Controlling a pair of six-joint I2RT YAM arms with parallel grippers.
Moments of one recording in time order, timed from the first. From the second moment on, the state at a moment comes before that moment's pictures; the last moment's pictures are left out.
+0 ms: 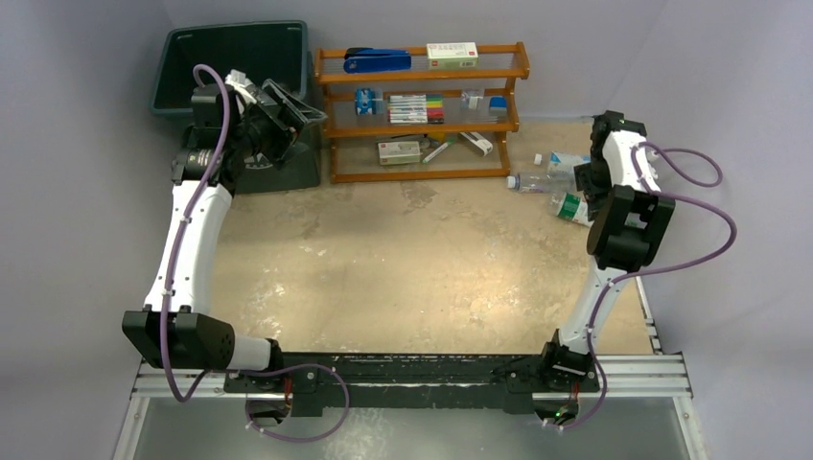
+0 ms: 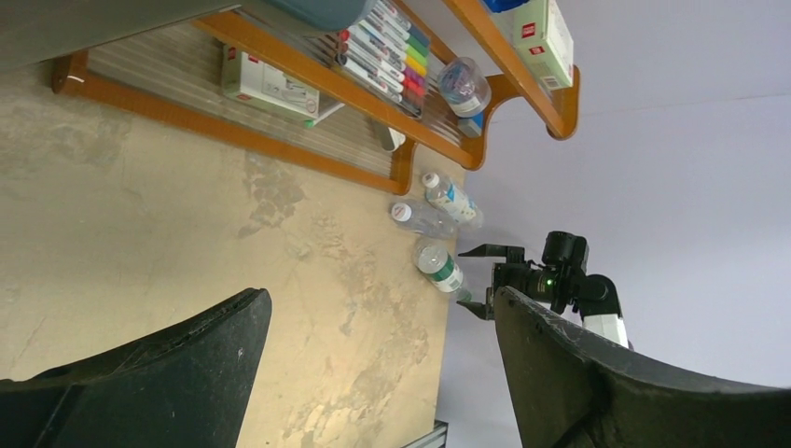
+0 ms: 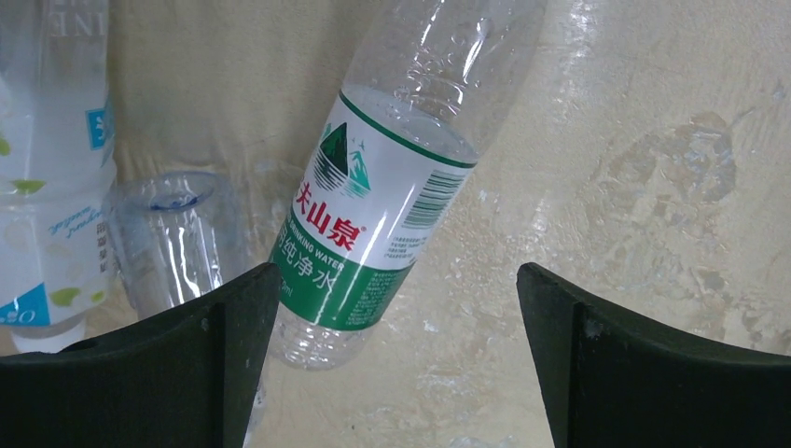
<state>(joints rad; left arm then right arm) -0.02 1.38 1.56 -0.60 0.44 -0.94 -0.26 2.09 1.87 -1.24 0.41 1.22</state>
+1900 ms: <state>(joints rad) -0.04 1.42 1.44 -0.16 0.60 -1.27 0.09 1.51 1.53 -1.04 0.14 0.83</state>
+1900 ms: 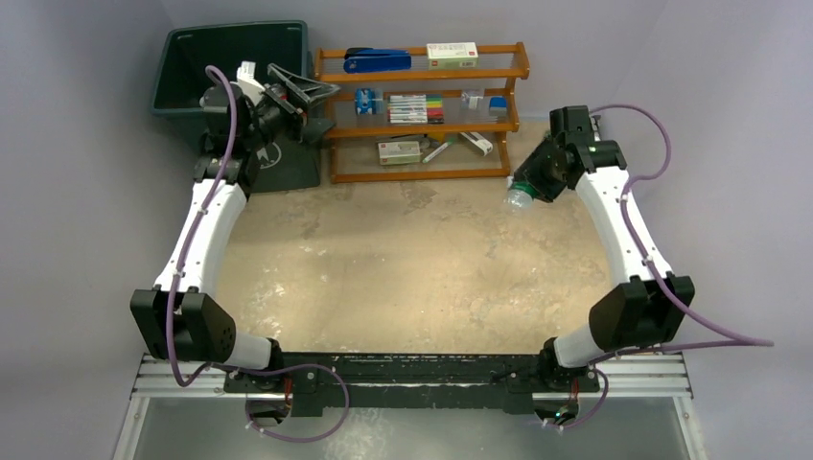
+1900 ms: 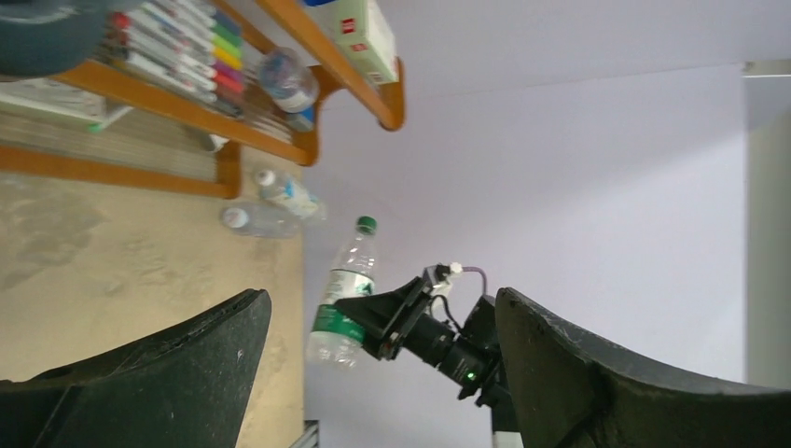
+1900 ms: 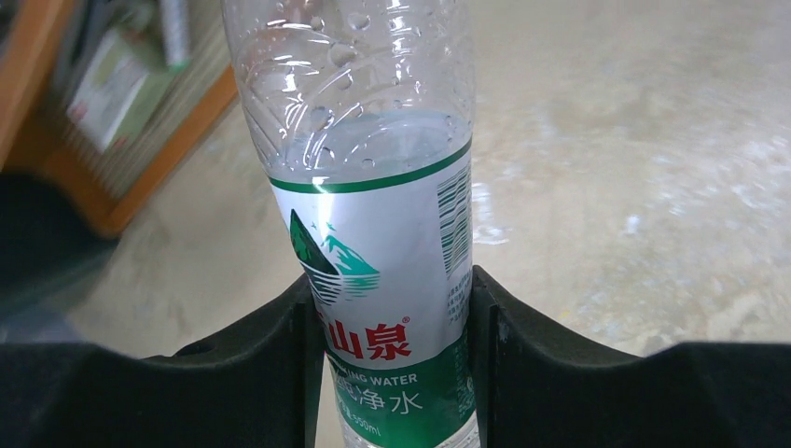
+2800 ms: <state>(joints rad) -0.16 1.42 1.52 0.00 0.62 -1.28 0.32 1.73 2.06 -0.71 -0.81 0.37</state>
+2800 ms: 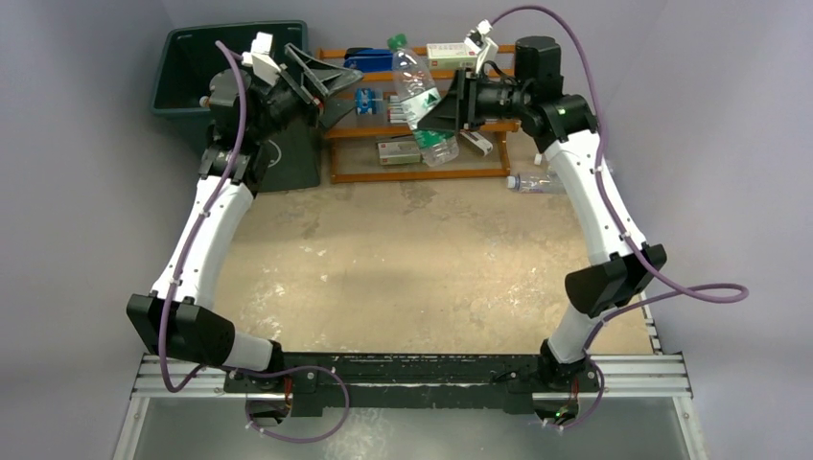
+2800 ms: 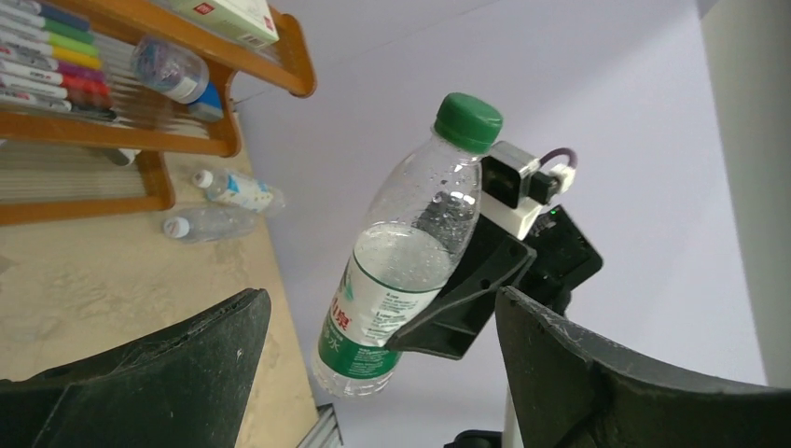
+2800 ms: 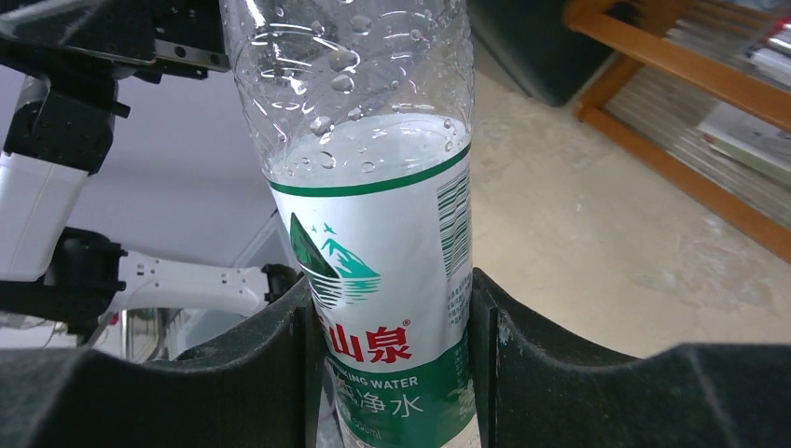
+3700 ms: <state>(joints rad) -0.37 1.44 1.73 -0.50 0.38 -0.86 0.51 1.76 2.08 -0.77 -0.75 0.38</state>
